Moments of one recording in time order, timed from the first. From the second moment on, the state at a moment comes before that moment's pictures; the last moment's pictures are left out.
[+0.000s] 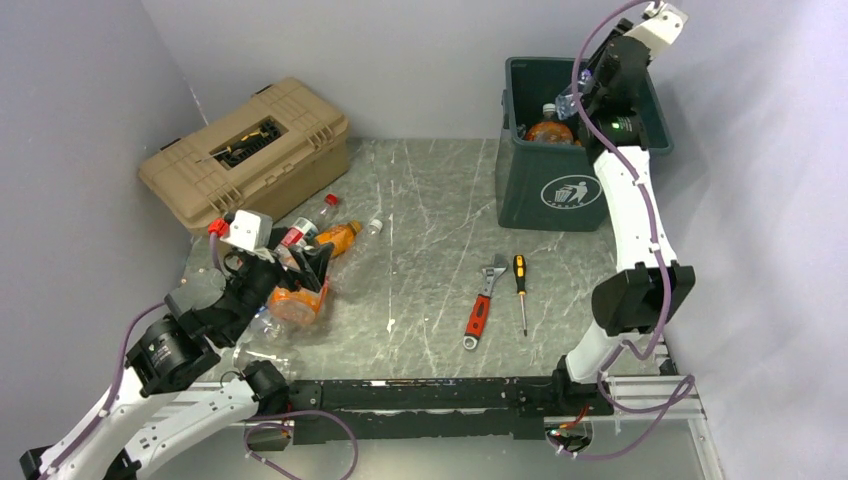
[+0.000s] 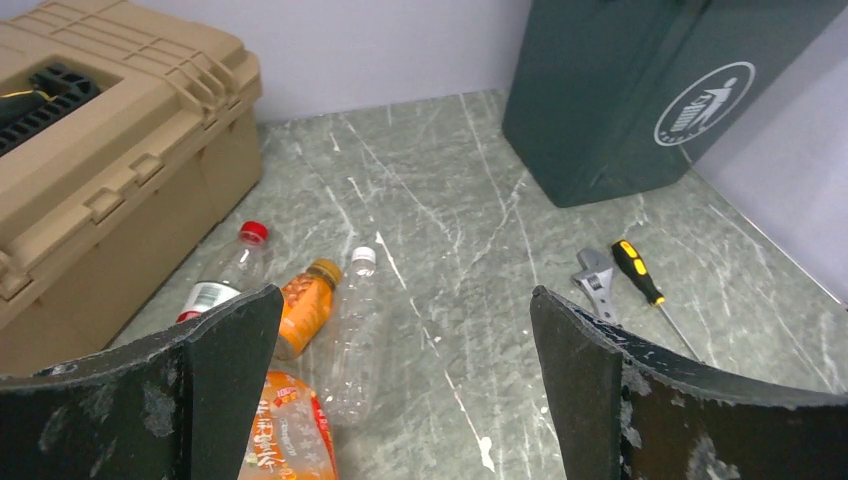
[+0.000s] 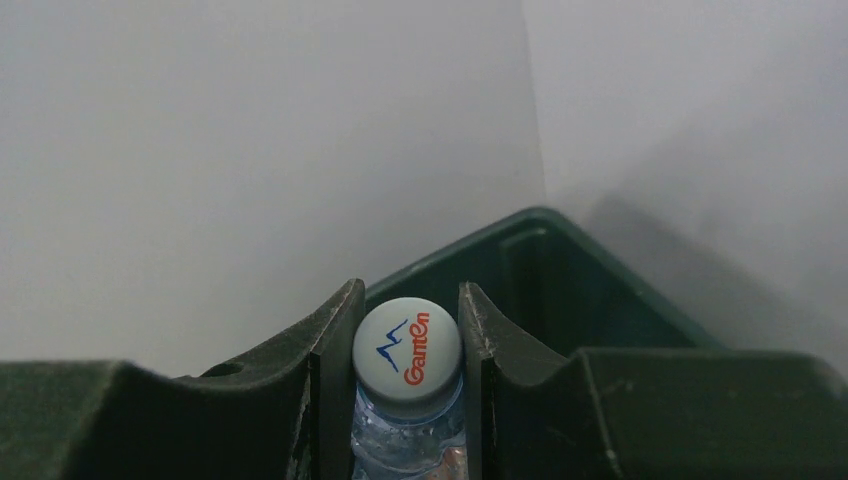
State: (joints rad) left arm -0.85 0.50 0.95 -0.48 -0.40 -0.17; right arm 0.06 1.69 1.93 -0.06 0.59 0.20
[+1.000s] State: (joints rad) left arm -0.85 0.50 0.87 -0.48 -0.66 -0.17; right arm 0.38 1.14 1.41 0.14 0.25 0.32
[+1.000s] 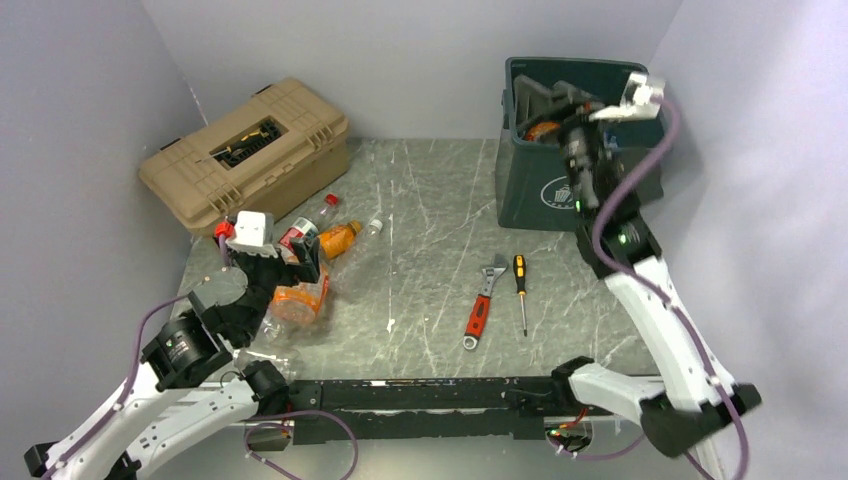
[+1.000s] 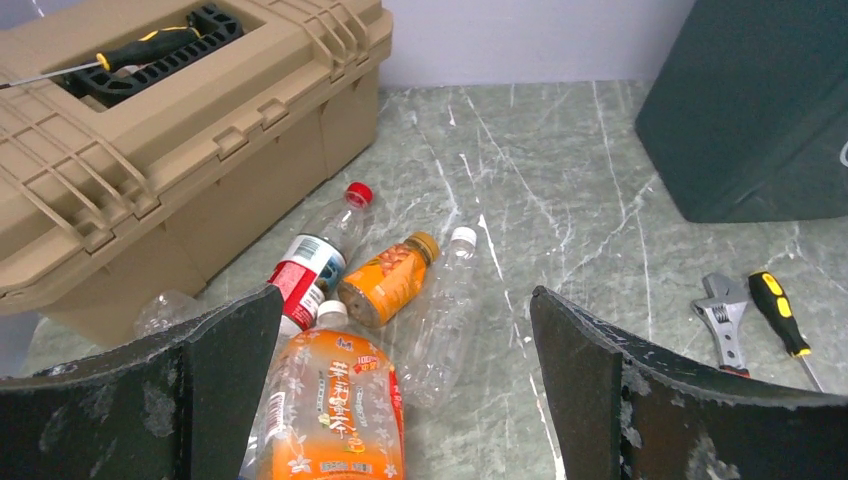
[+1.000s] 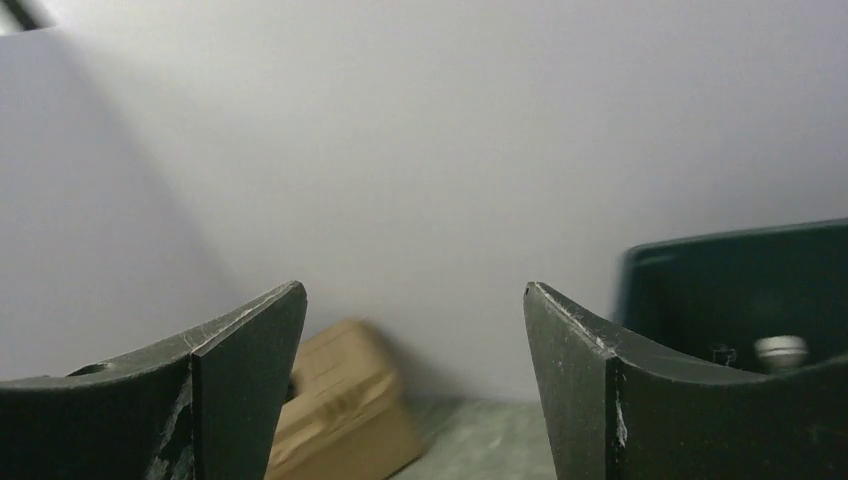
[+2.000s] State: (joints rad) left arm -0.55 1.58 1.28 -0.71 -0.19 -0.18; right arm 0.73 0.79 0.26 0.17 0.06 0.65
